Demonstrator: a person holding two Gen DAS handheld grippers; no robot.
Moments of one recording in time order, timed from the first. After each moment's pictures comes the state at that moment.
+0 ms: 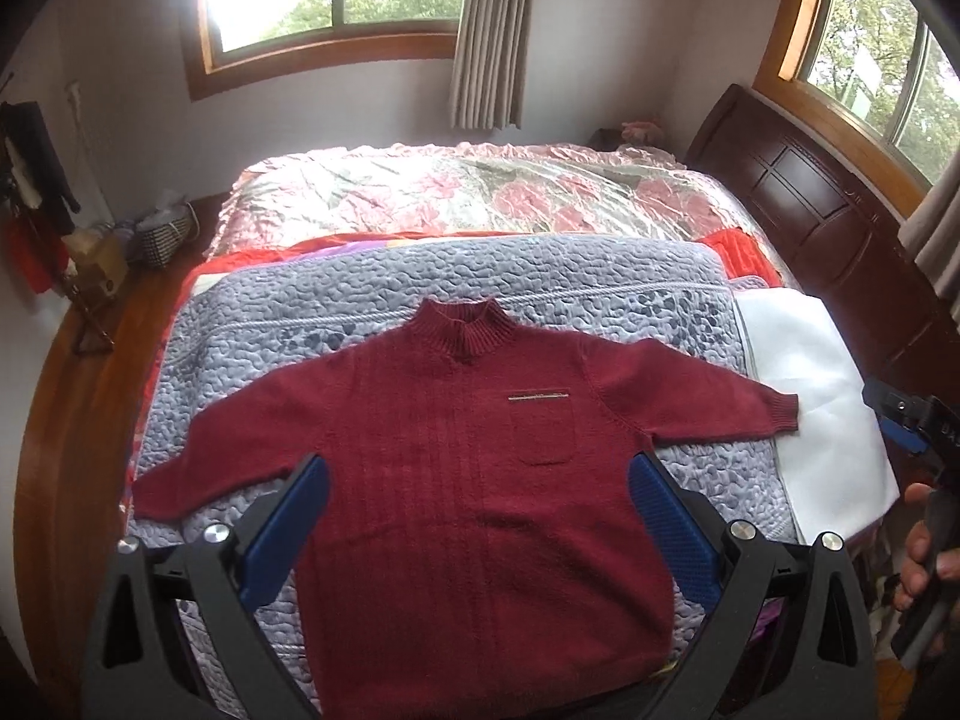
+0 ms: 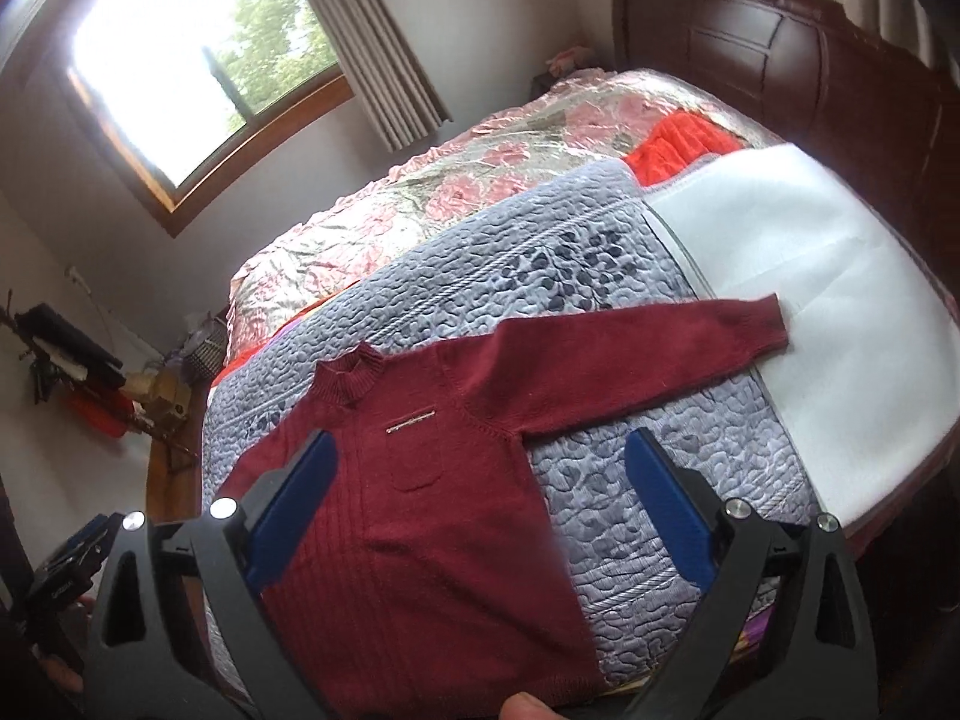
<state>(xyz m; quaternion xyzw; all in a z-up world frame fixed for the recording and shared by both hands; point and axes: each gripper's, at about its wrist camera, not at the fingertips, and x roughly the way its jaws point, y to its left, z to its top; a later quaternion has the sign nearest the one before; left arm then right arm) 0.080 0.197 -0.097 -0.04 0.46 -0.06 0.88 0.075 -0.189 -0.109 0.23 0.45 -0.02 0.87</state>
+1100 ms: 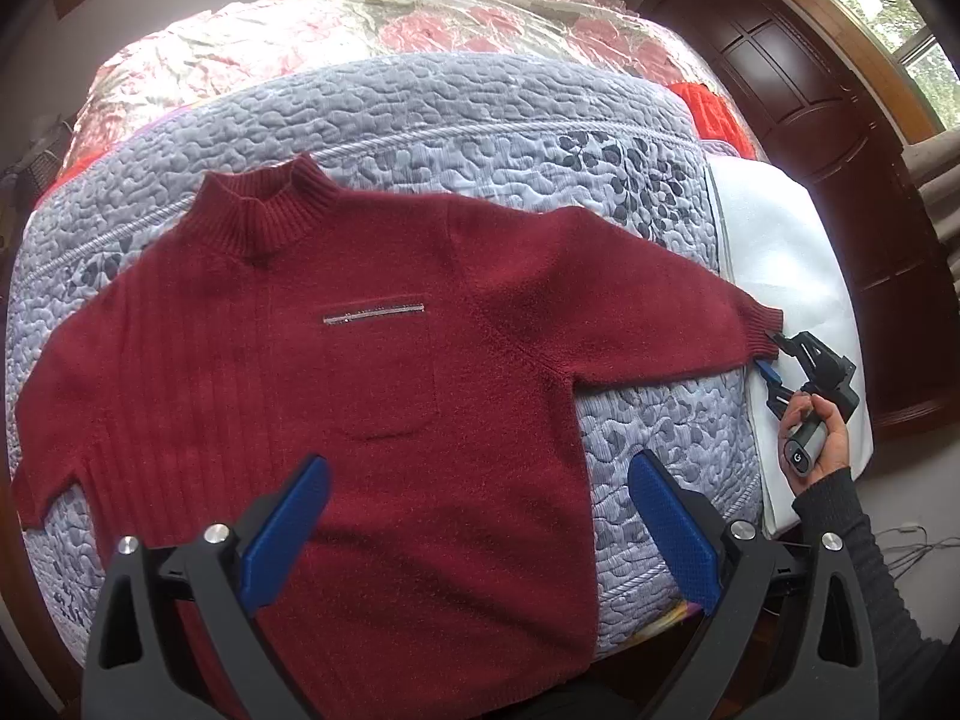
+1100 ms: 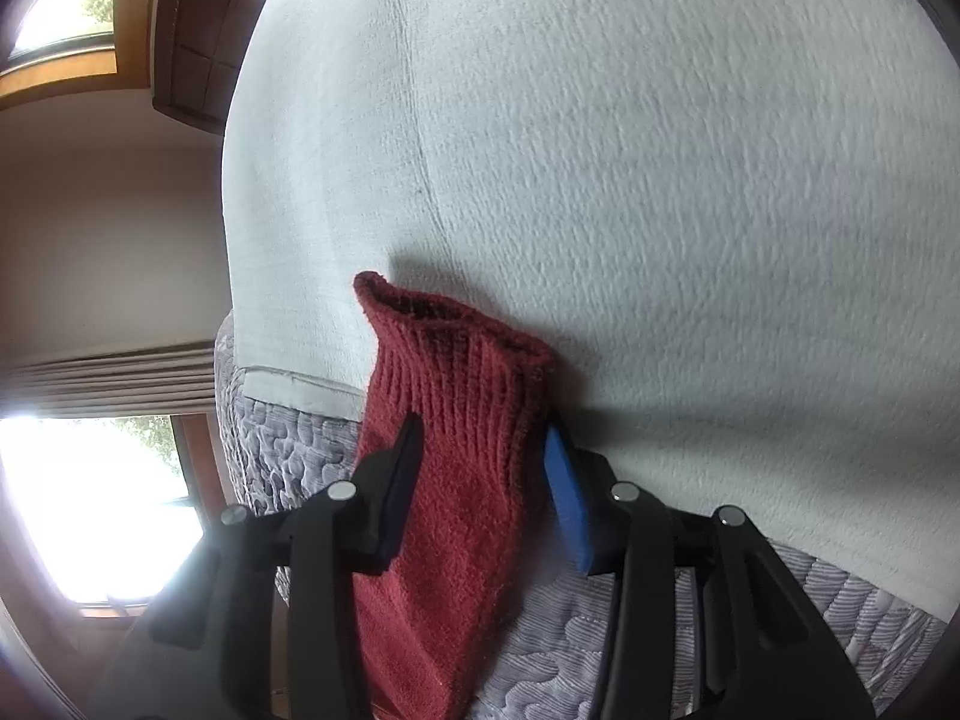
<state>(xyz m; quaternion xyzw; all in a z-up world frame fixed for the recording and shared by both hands) 0.210 0.059 -0.247 -0.05 0.62 -0.15 0.77 0.148 -0.513 -0.459 0.65 0.33 -0.19 0.66</state>
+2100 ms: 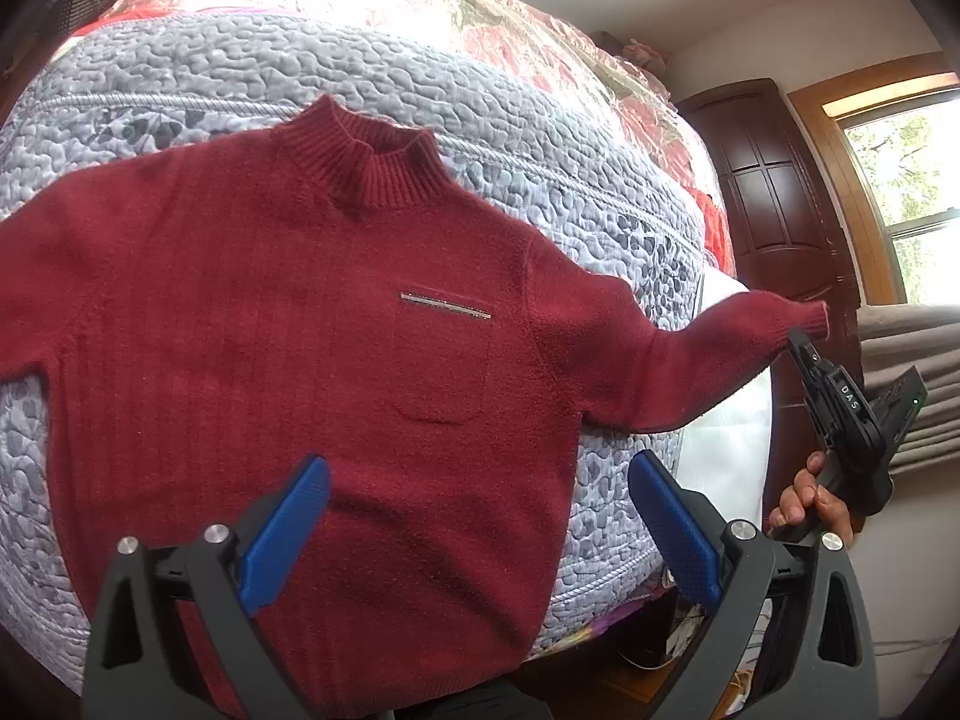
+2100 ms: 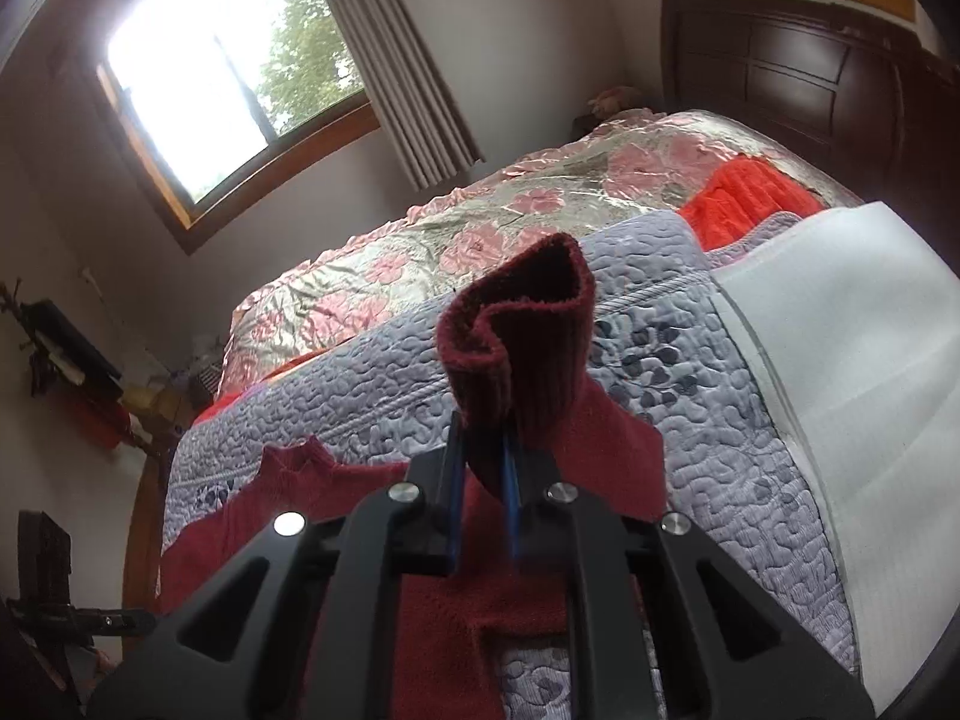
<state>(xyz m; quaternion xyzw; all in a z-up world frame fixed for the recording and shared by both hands) 0.209 0.201 -0.265 -0.24 0.61 -0.16 0.74 0.238 -0.208 -0.215 0.16 0.39 0.05 0.91</state>
